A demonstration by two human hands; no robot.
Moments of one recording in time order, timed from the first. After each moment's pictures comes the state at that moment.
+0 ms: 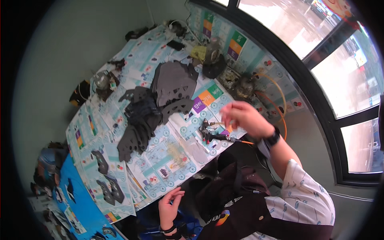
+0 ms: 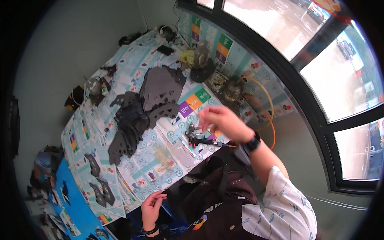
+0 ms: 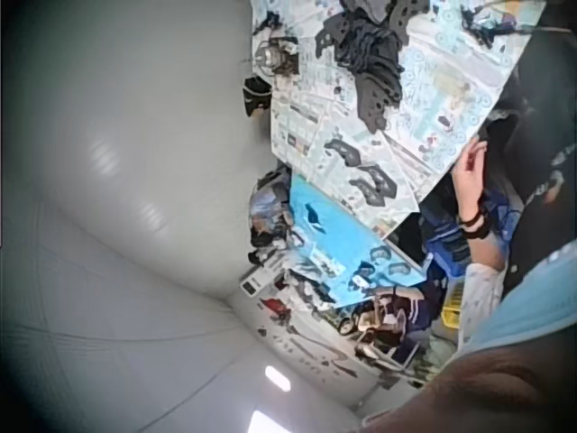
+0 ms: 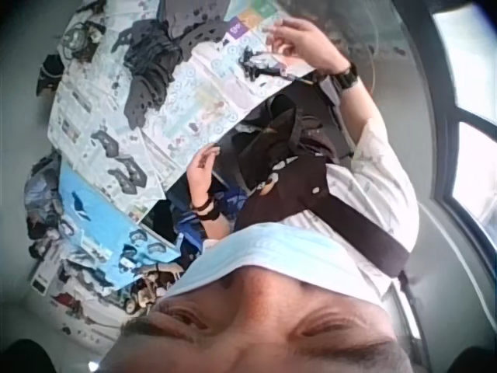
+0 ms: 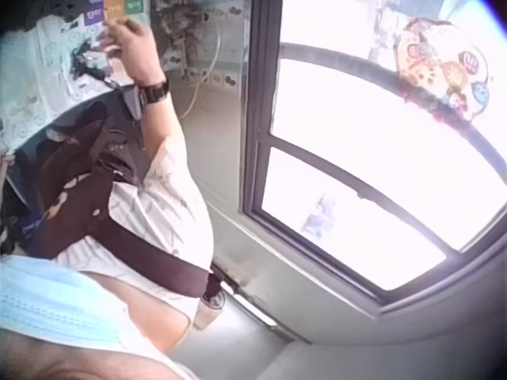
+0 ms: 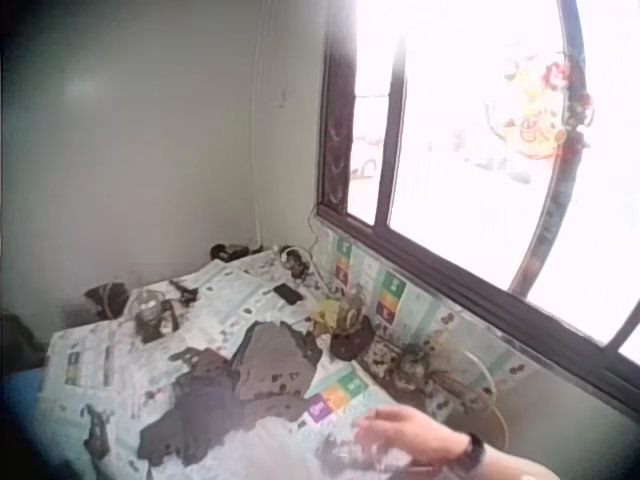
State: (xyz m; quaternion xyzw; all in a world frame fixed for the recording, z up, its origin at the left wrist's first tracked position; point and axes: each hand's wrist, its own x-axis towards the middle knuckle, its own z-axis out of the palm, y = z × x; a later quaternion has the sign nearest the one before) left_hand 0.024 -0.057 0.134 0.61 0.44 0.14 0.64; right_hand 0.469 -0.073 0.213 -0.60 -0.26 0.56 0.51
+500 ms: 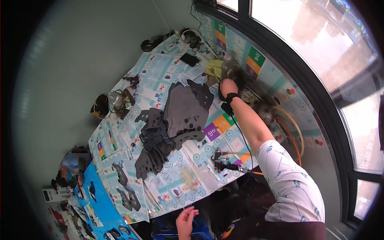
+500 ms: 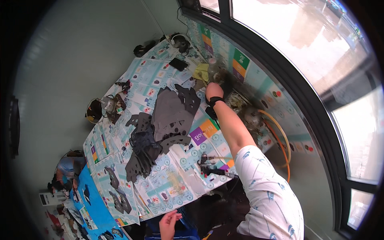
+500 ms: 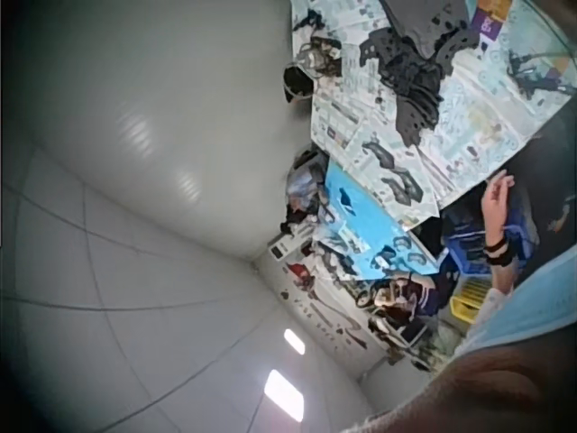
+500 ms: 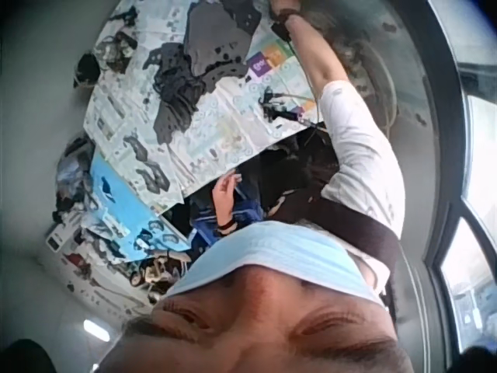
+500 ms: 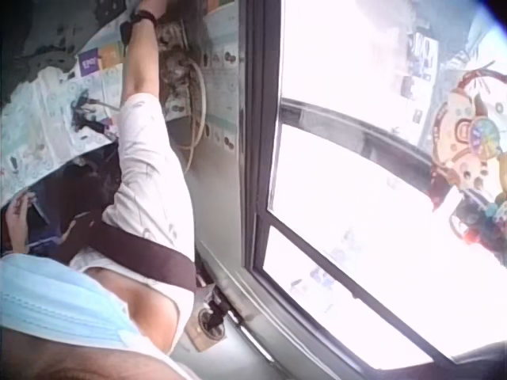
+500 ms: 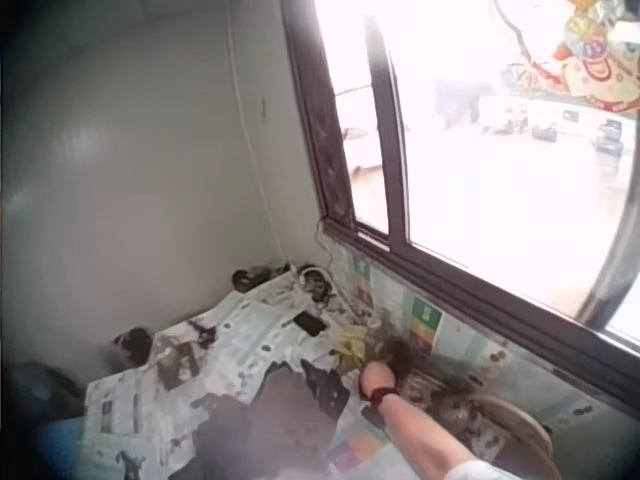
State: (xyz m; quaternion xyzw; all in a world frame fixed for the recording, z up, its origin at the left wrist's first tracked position) left_hand 0.123 -0.081 0.144 0.49 0.58 0.17 0.62; right_hand 0.689 0.220 -0.049 -0.88 -0.35 0.09 0.30
